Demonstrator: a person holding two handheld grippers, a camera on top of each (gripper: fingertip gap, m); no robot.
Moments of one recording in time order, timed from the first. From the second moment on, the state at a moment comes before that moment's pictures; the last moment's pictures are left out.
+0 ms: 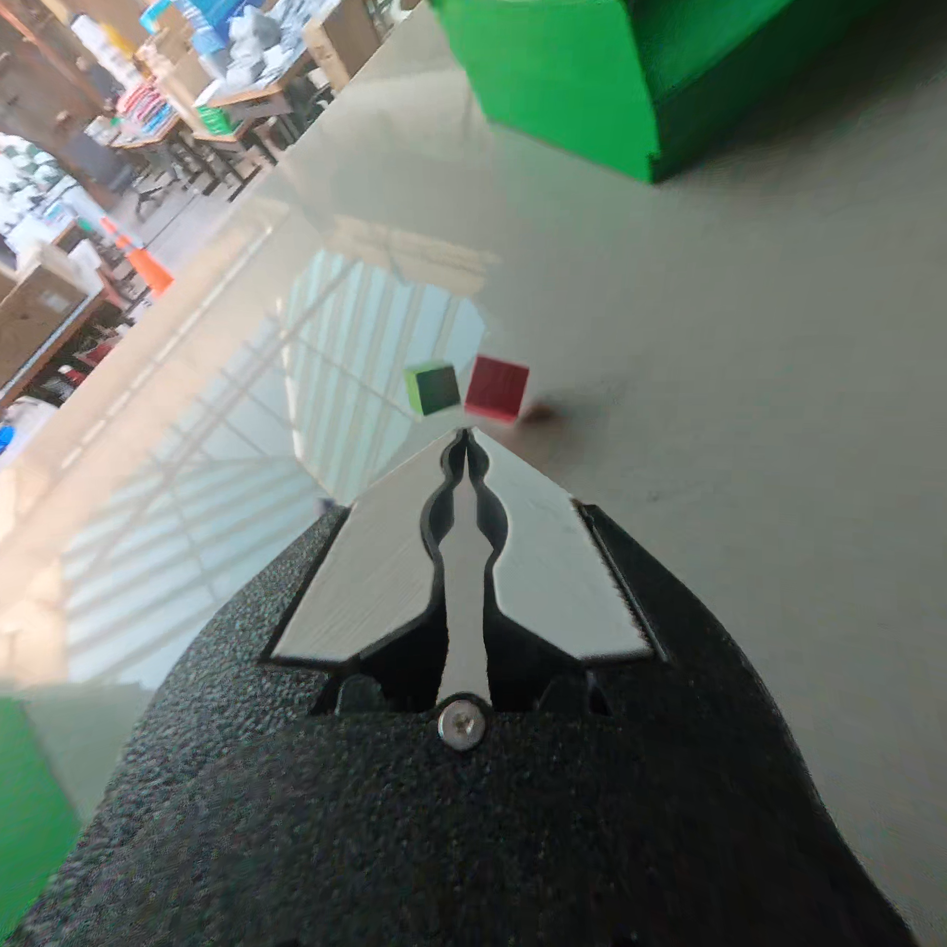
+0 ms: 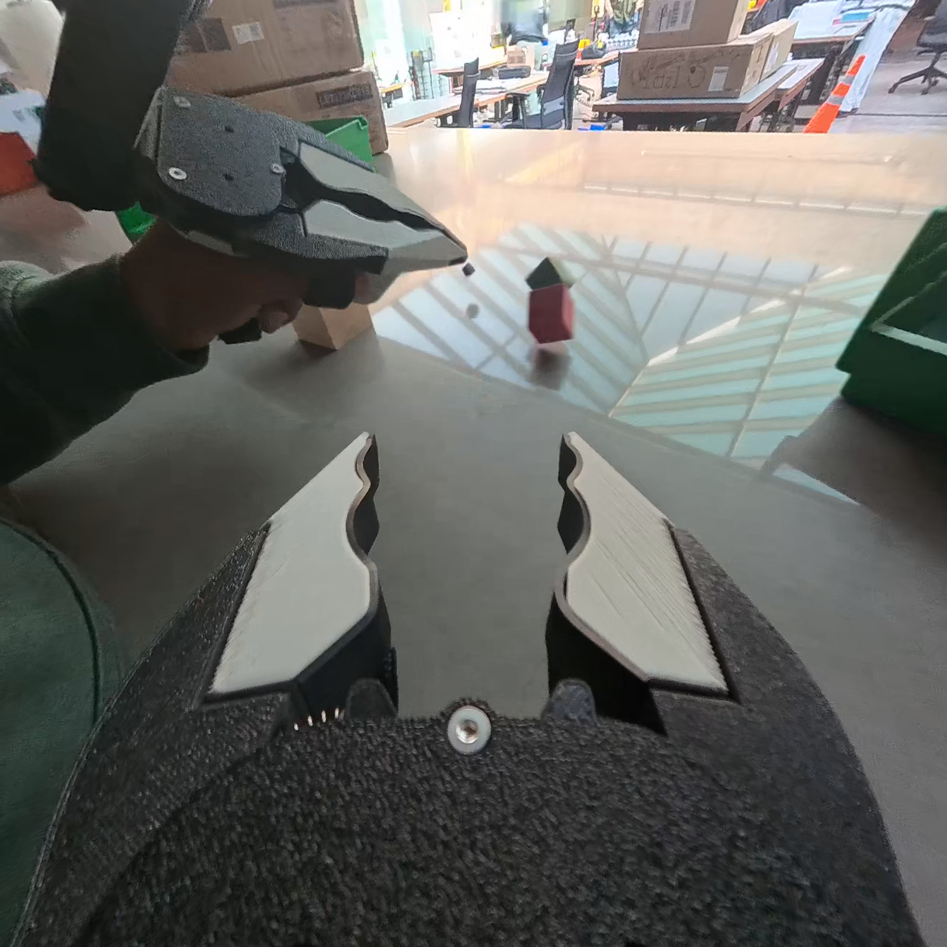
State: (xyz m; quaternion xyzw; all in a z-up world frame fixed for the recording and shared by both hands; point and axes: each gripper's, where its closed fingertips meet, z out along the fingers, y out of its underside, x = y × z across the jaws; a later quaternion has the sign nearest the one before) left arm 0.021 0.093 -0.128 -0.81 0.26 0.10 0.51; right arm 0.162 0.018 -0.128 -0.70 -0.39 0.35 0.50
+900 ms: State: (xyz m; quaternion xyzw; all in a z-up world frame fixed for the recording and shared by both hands) left arm -0.103 -0.045 -0.127 -0.80 -0.01 -0.07 0.60; right arm 0.131 0.018 -0.126 -0.68 -0.45 0.36 0.46
